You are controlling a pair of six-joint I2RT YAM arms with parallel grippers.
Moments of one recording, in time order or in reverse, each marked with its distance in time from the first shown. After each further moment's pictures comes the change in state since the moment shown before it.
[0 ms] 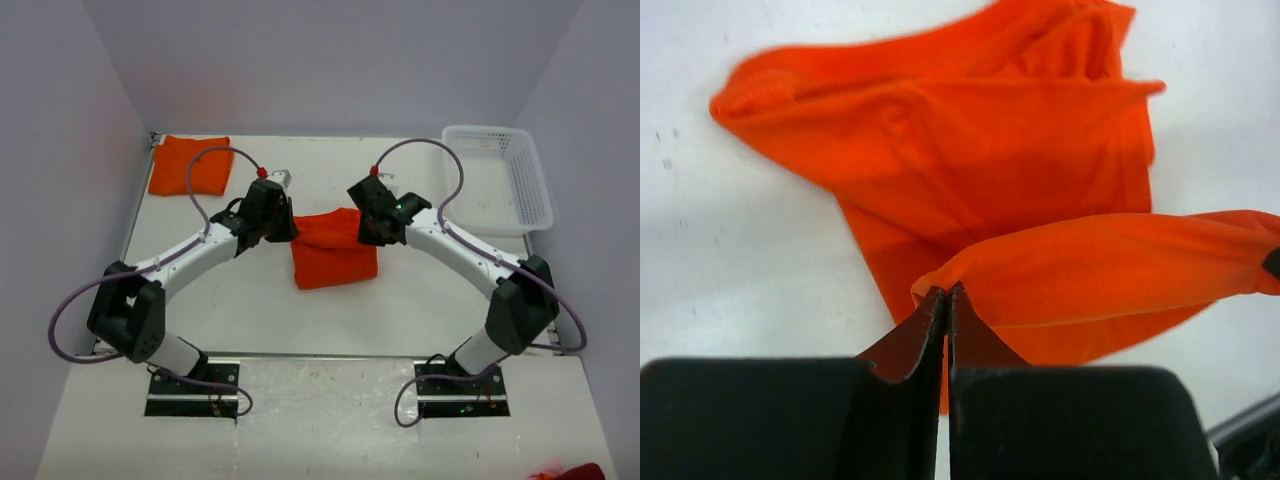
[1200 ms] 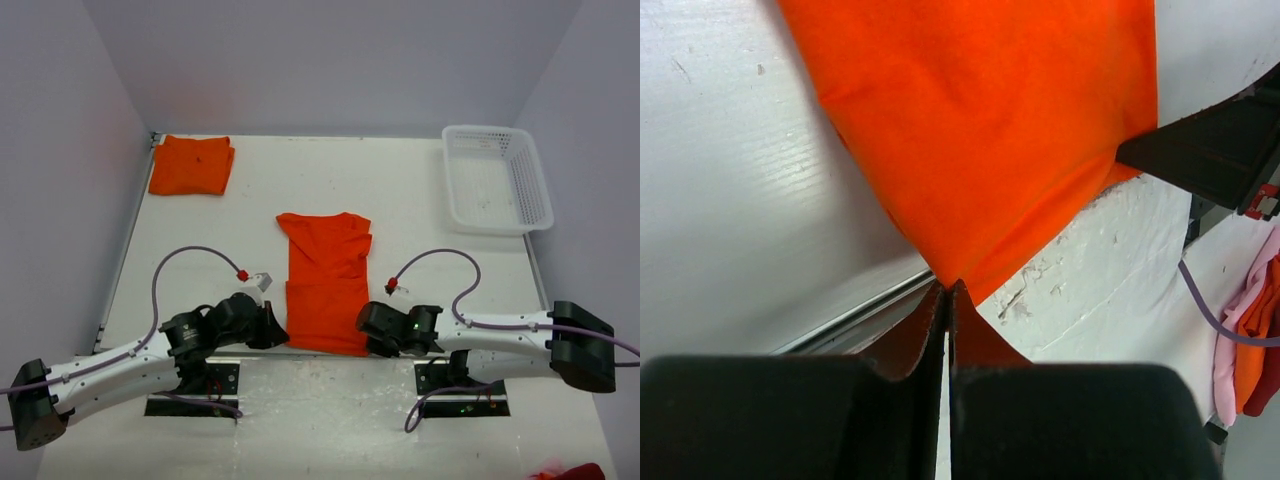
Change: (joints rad) left arm -0.468 -0.837 -0.725 -0.092 -0.022 -0.446; right arm 0.548 -0.396 -0.783 0.234 -0.085 0.748
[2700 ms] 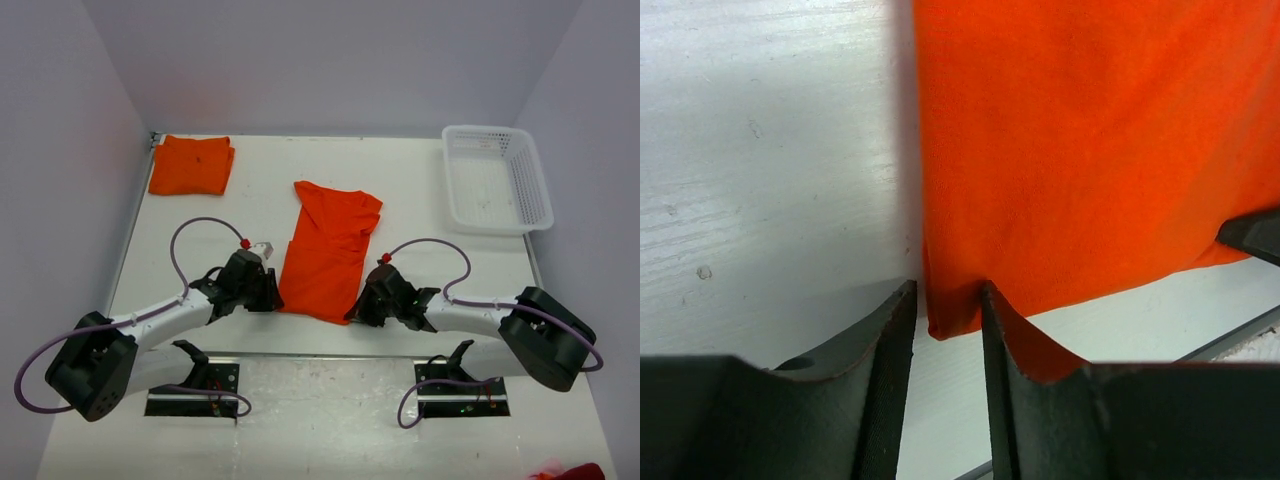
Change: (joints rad) left arm 0.423 0.526 0.119 0.231 0.122 0.379; right arm -0.385 0.175 -0.101 0.605 -0.332 -0.271
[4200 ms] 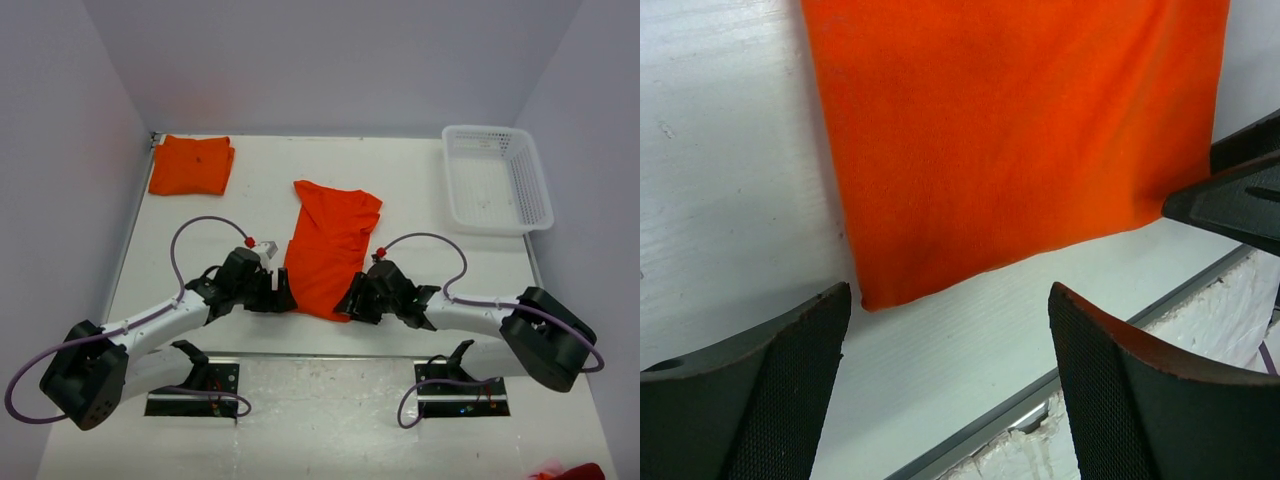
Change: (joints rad) left arm -0.008 -0.055 0.024 -0.039 0.102 0.023; right arm -0.010 0.006 0.024 0.058 -0.045 -0.078
